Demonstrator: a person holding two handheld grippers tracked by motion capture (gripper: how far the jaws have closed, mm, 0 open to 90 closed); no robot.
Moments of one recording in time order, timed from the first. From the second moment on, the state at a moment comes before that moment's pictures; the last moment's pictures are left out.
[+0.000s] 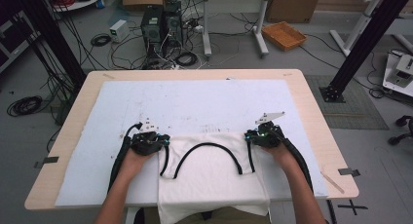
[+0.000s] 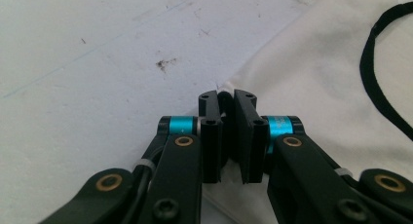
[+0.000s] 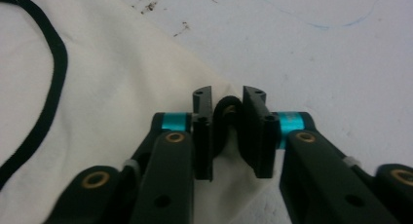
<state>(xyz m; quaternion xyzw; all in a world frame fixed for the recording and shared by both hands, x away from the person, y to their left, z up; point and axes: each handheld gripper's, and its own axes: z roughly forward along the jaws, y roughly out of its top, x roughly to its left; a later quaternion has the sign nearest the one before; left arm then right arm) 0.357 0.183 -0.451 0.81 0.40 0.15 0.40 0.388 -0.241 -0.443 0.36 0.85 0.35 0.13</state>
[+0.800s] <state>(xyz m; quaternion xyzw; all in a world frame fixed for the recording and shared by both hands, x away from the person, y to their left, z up) 0.381 0.201 -0.418 0.68 0.44 0.15 0.56 0.404 -0.251 -0.409 0.39 0.77 0.44 0.25</state>
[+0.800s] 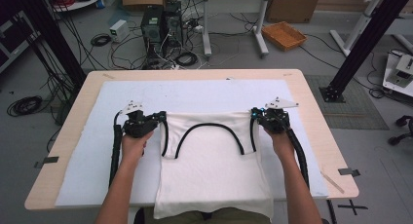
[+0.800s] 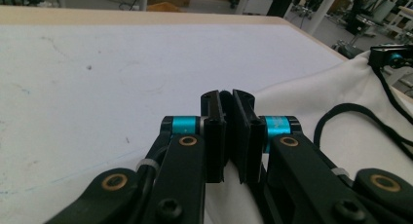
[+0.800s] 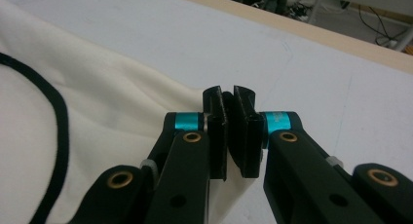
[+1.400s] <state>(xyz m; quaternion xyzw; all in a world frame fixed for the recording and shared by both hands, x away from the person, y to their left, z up) 0.304 0.210 -0.430 0.72 0.34 0.09 0.59 0.324 -0.282 -0.421 0.29 0.78 0.53 0.17</state>
